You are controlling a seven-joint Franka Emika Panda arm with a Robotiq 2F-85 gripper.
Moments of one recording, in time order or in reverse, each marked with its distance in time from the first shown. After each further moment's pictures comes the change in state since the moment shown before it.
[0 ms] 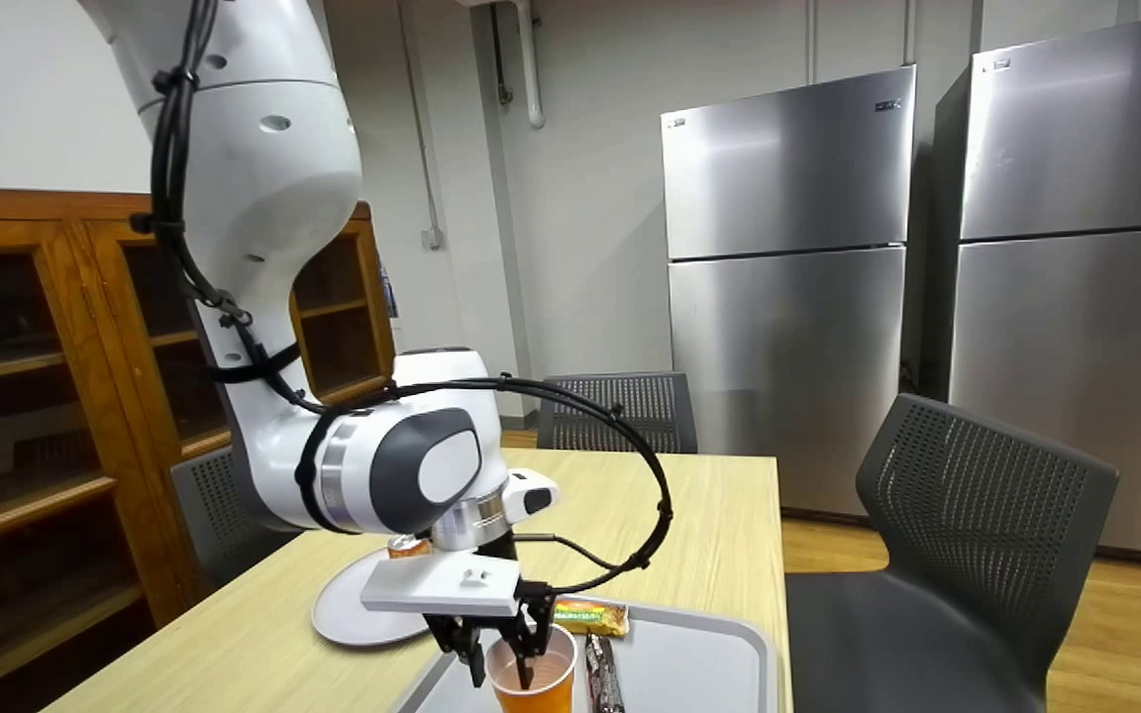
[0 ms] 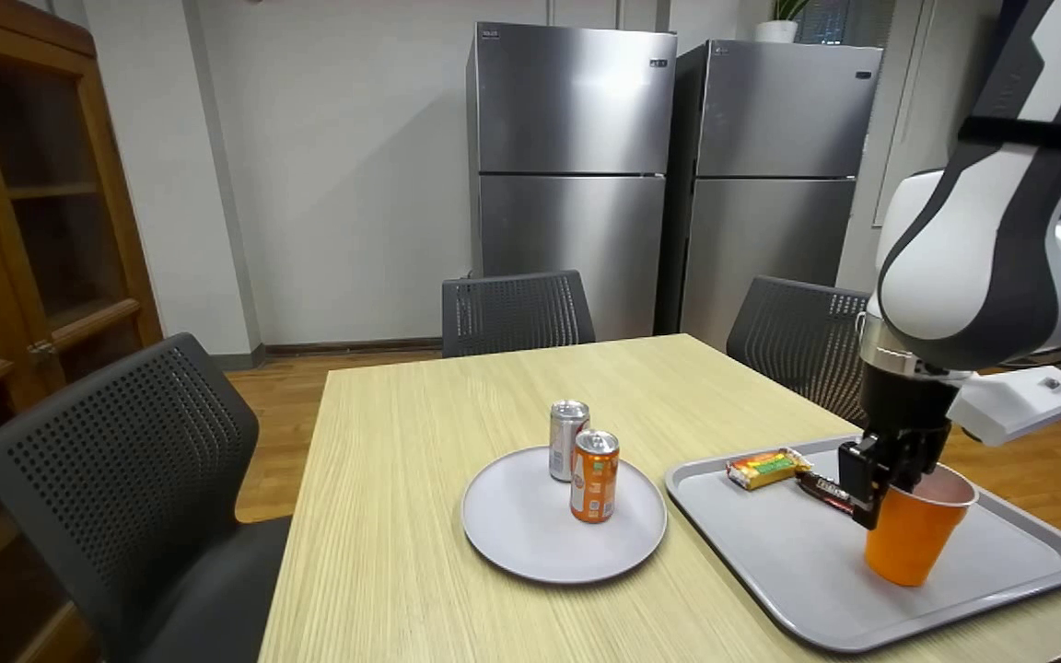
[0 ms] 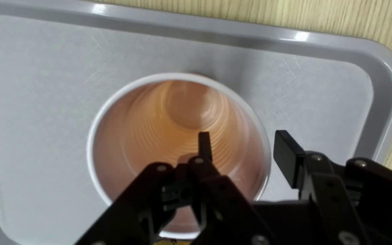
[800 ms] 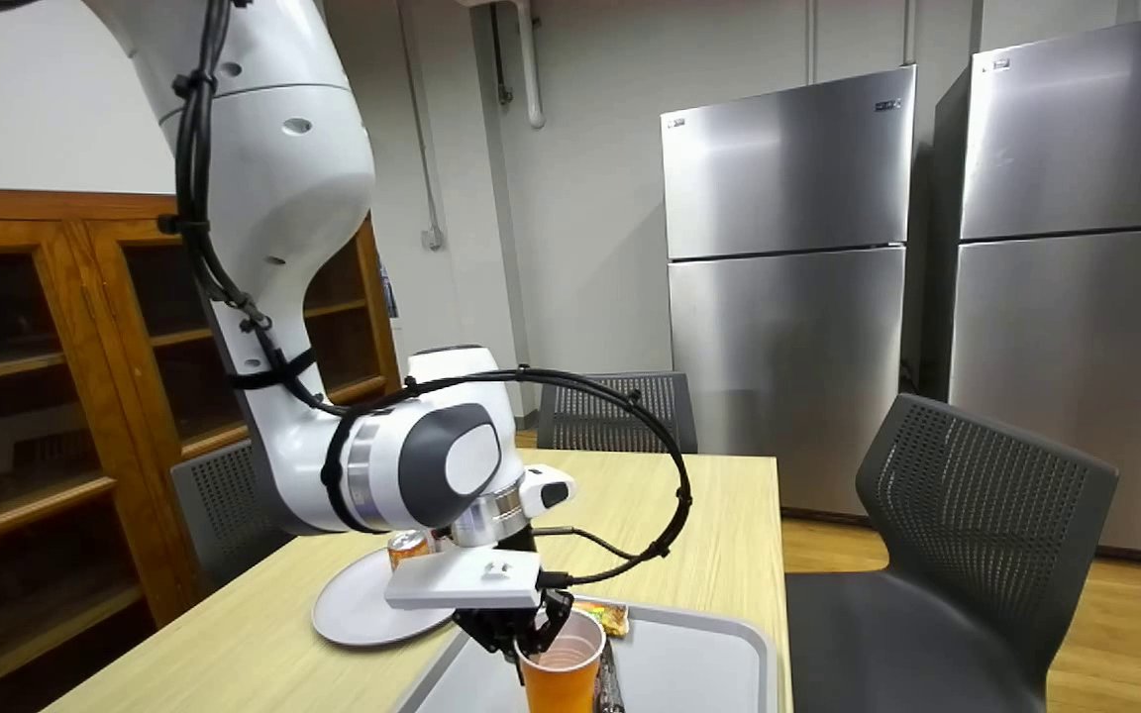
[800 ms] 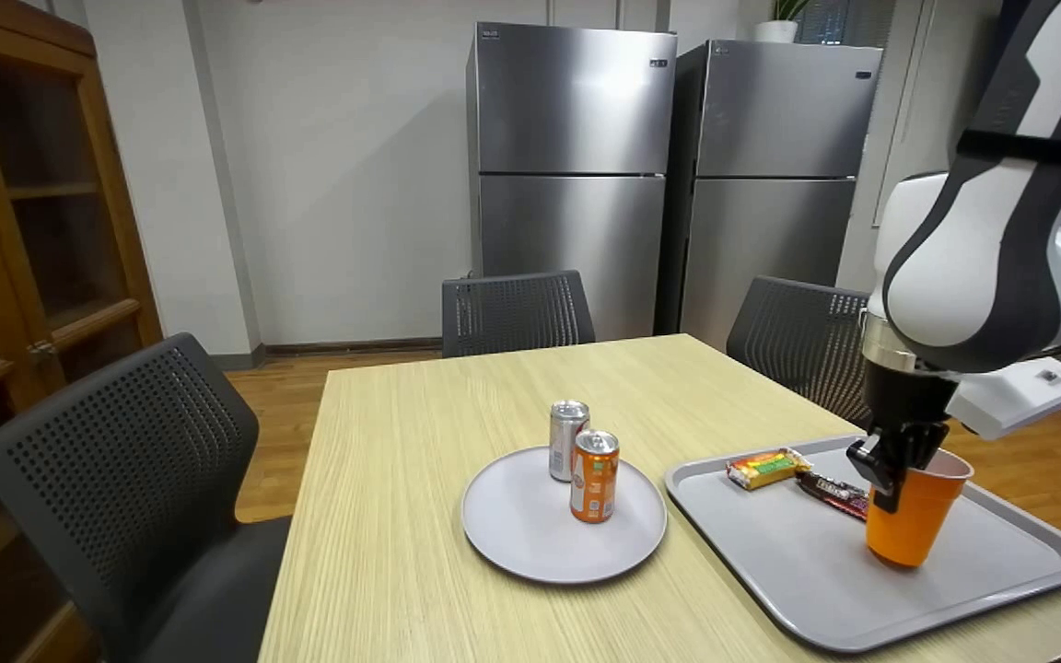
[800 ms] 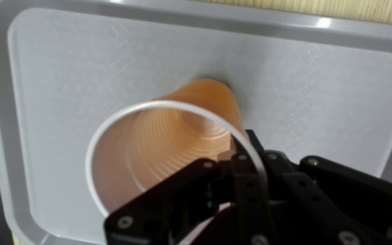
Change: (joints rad) arm 0.088 0.028 -0.121 0.038 -0.075 0.000 0.055
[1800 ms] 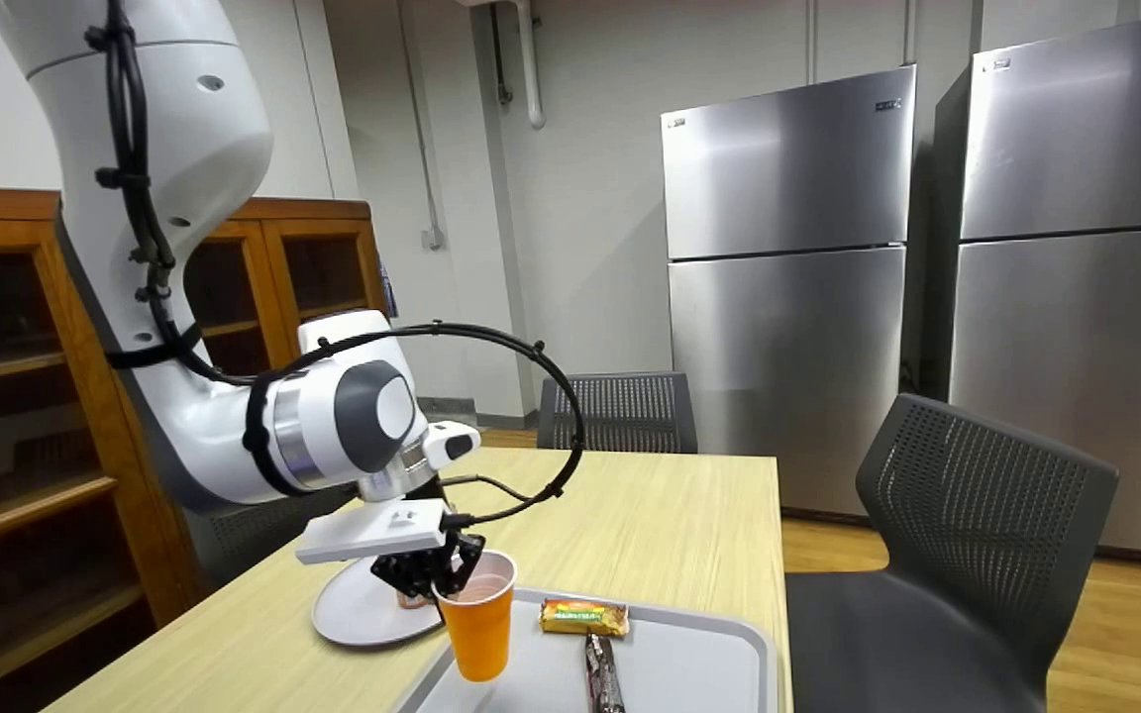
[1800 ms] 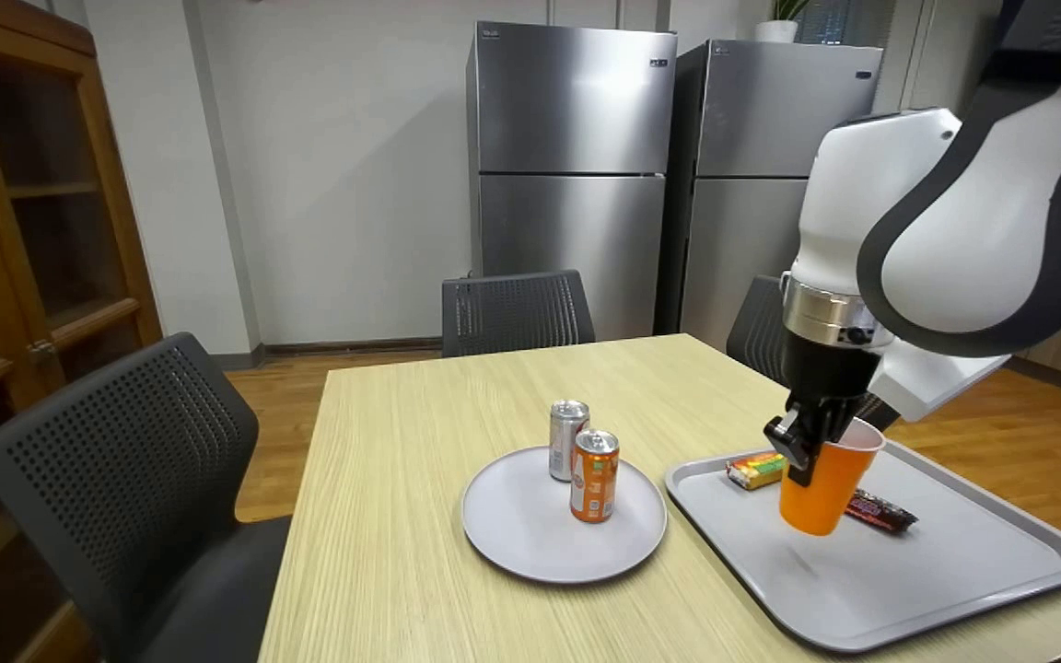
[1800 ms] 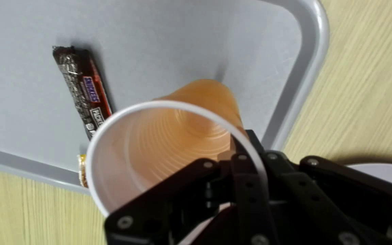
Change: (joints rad) arm 0.299 -0.134 -0.075 -0.054 -0.157 0.000 0.243
